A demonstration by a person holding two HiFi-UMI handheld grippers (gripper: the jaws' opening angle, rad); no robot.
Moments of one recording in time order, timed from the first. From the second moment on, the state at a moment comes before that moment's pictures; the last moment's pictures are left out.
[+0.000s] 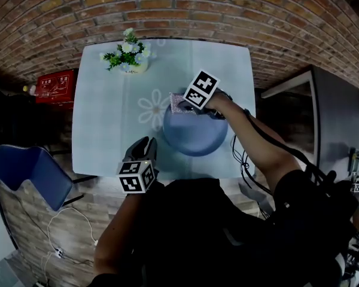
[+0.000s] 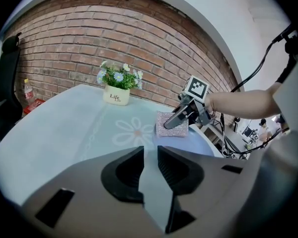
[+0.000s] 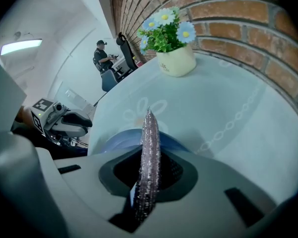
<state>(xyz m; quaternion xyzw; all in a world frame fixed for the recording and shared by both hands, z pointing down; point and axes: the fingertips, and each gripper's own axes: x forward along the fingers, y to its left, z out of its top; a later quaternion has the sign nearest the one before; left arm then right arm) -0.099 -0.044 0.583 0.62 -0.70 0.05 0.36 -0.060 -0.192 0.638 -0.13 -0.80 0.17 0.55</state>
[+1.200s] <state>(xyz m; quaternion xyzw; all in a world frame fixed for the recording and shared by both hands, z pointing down) -0.086 -0.067 0.570 0.68 -0.65 0.07 0.33 0.009 -0.258 0.629 0.11 -0.82 0.22 0.51</state>
